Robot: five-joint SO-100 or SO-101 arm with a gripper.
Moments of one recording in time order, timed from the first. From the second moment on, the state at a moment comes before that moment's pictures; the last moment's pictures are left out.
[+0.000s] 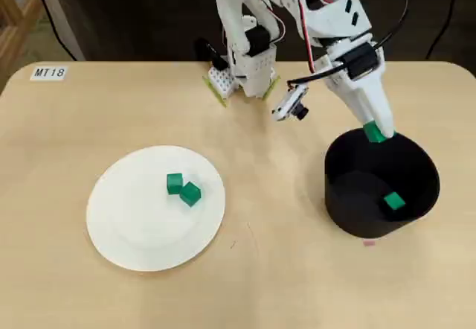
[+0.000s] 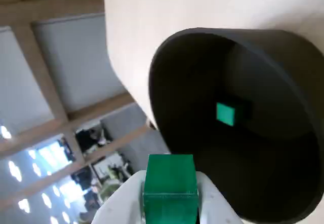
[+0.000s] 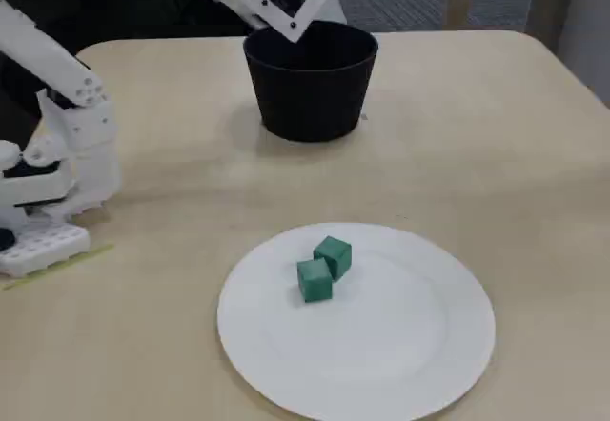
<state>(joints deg) -37.0 125.6 122.4 40.6 6.9</state>
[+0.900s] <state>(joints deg) -36.9 94.5 88.2 62.8 -13.4</state>
